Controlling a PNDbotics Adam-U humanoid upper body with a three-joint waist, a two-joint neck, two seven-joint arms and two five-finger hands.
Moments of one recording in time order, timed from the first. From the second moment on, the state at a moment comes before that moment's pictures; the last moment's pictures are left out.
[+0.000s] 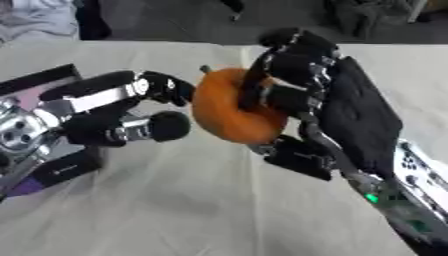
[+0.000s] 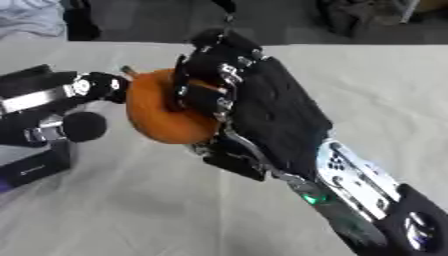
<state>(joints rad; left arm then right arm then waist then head) -0.76 0.78 -0.47 -1.99 -0.01 0.40 -0.41 -0.77 -0.43 0.57 -1.98 1.00 -0.21 -0.36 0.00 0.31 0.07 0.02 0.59</state>
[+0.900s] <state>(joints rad) -0.82 0.69 -0.51 -2.00 -0.07 0.52 -0.37 -0.77 -0.43 0.58 -1.97 1.00 -0.22 -0.37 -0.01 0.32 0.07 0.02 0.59</state>
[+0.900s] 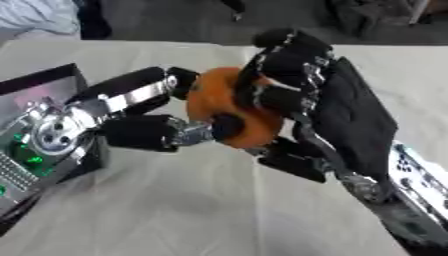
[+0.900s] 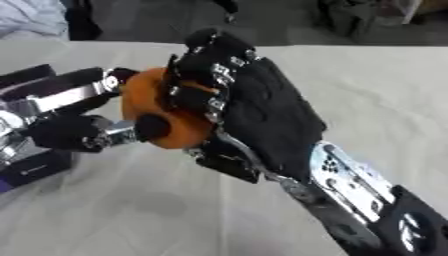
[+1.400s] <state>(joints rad) -0.81 0.68 -0.51 -2.00 0.18 0.53 -0.22 -0.76 -0.43 0.58 -1.97 0.99 -0.21 -0.35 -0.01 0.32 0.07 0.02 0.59</state>
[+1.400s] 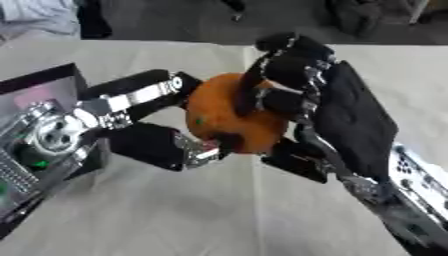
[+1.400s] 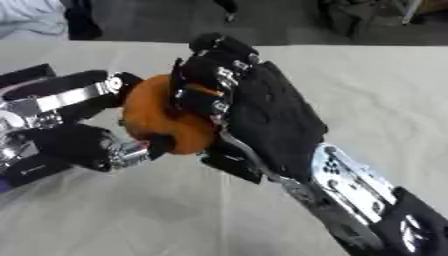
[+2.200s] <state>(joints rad) -0.77 0.67 -0.50 -1.98 0.45 0.57 0.15 -0.76 -0.45 0.58 -1.98 1.02 -0.22 -0.36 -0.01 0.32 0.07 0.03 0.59</state>
